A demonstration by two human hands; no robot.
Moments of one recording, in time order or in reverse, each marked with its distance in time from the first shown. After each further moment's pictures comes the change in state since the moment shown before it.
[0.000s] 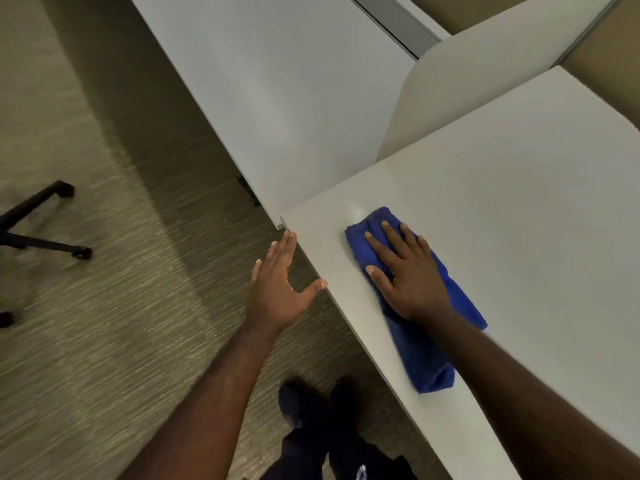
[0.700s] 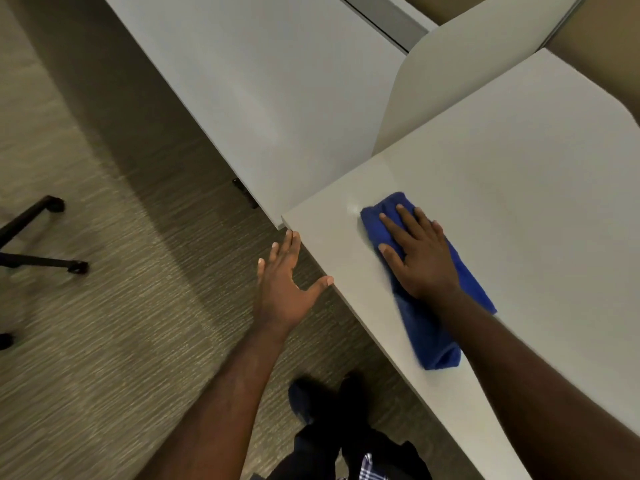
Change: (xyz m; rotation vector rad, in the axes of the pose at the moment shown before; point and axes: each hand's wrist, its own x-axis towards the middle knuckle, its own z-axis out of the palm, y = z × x) left_hand 0.002 -0.001 -0.004 -0.001 -0.002 0.025; right_hand 0.013 0.006 -0.002 0.000 0.057 0.140
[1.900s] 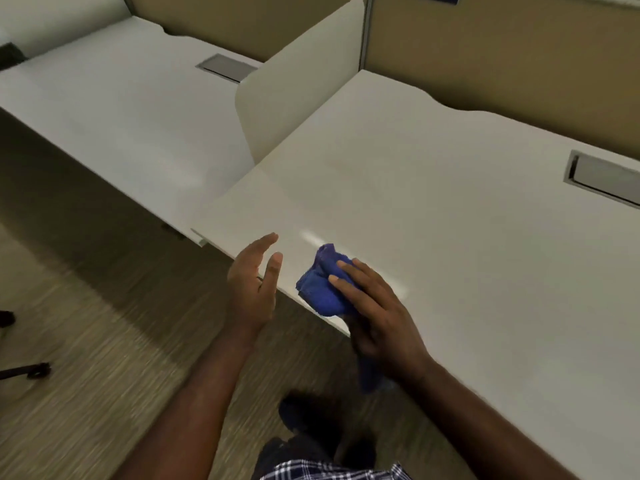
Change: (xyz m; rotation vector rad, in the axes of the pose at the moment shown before) left_hand -0.125 0.129 0.009 -0.278 0.065 0.464; right_hand -0.289 -0.028 -0.077 0.415 0.585 -0.190
